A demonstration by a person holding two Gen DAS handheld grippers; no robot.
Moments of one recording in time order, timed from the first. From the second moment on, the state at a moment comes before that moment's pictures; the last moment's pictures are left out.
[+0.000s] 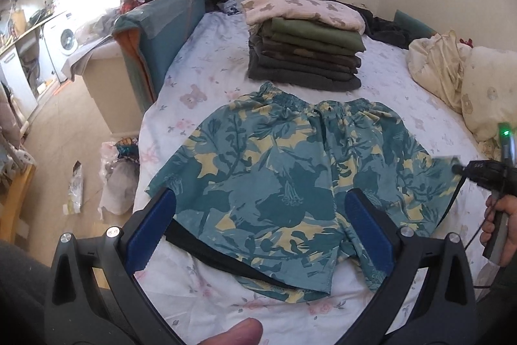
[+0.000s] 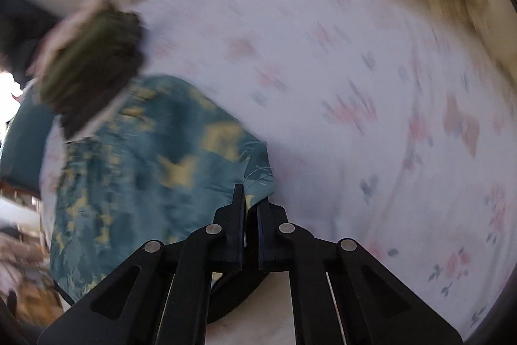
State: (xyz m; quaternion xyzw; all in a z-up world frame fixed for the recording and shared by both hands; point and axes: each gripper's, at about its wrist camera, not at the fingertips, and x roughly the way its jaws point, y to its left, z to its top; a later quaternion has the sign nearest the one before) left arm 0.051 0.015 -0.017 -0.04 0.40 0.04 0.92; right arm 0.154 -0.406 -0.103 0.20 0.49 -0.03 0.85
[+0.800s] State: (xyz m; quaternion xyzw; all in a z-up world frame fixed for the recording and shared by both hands) left arm 0.281 -0.148 -0.077 0.09 0.63 -0.17 0.75; right arm 0.076 -0.275 -0.093 0.25 0.52 0.22 0.79
